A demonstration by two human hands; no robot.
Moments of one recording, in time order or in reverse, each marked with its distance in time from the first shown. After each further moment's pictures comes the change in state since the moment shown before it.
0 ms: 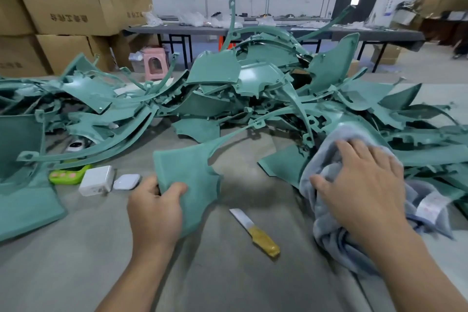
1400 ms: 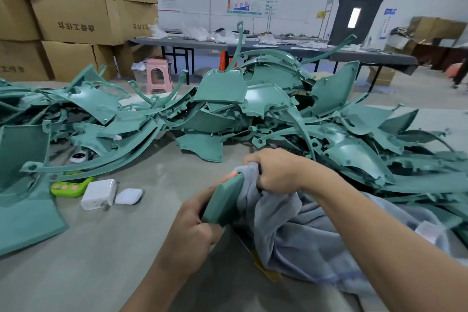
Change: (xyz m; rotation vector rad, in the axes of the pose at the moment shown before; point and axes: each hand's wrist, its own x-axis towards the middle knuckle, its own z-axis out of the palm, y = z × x) left_hand -0.021 0.032 0.009 -0.205 -0.790 0.092; right_hand 0.079 -0.099 -0.008 0.233 -0.651 -0.683
